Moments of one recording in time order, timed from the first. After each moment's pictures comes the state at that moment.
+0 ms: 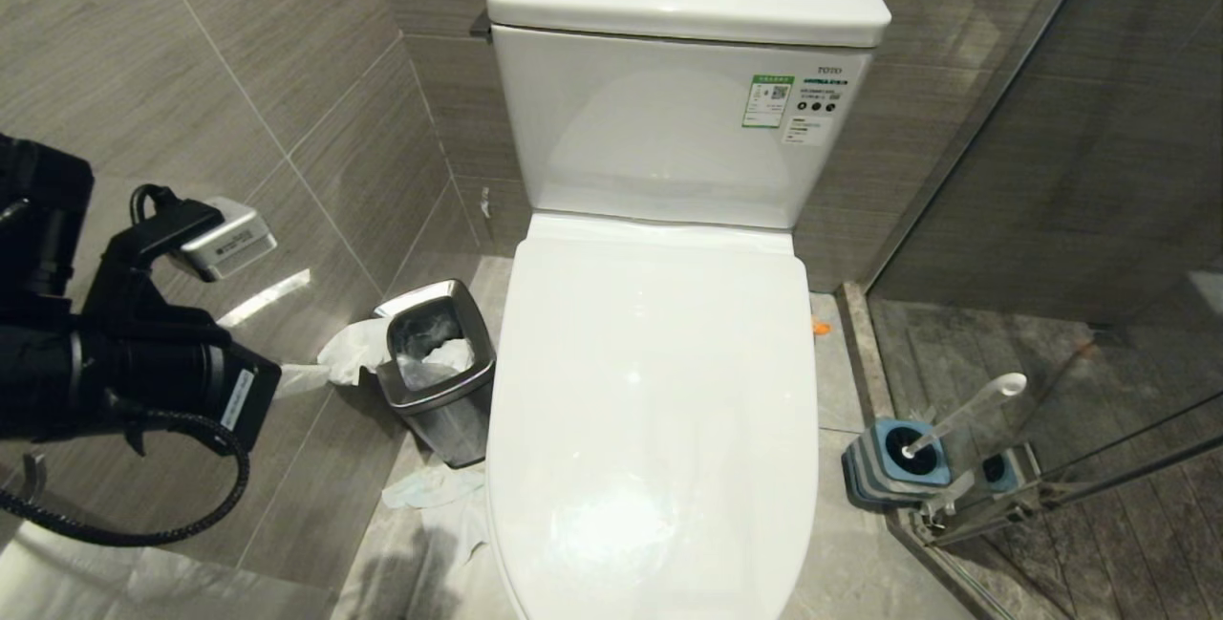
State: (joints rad) left arm -0.21 1.35 -1.04 0.36 -0.13 0.24; right arm 0.01 0.00 0.00 0.00 0.03 -0.03
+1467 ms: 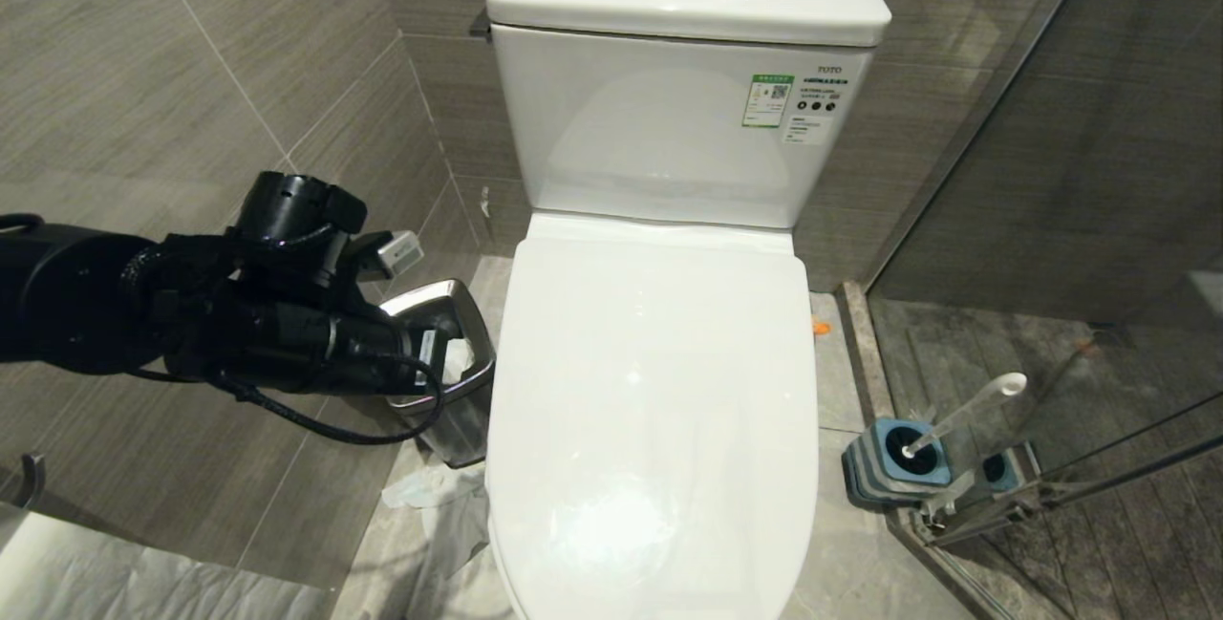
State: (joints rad) left arm -0.35 1.69 -1.18 0.27 -0.14 -0.18; right arm 0.01 0.00 0.00 0.00 0.03 -0.03
